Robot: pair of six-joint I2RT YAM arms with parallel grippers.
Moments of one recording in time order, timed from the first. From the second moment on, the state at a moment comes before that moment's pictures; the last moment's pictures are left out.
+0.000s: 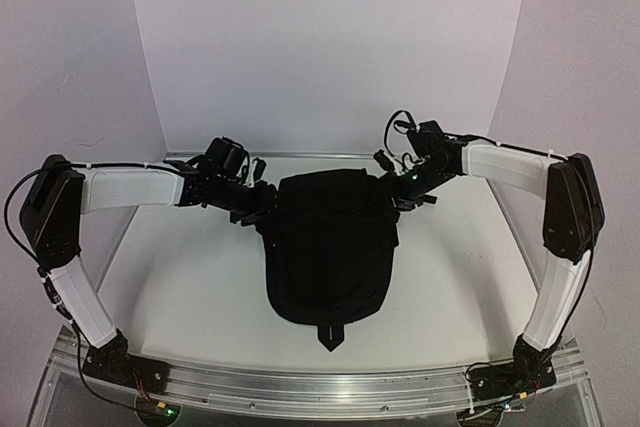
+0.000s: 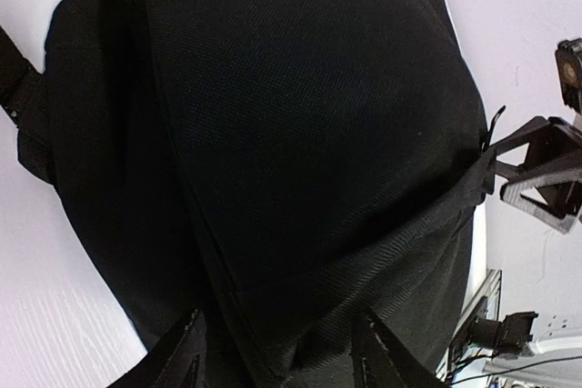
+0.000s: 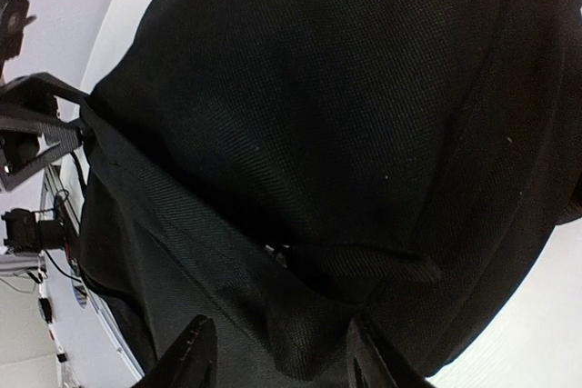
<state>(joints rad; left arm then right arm) -0.63 1.71 1.18 -0.23 0.32 -0.68 0.46 1.89 1.51 -0.65 -0.56 0.20</state>
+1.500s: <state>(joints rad) -0.46 1.93 1.43 -0.25 0.63 -0.58 0.34 2.05 1.73 -0.66 -0.58 0.15</state>
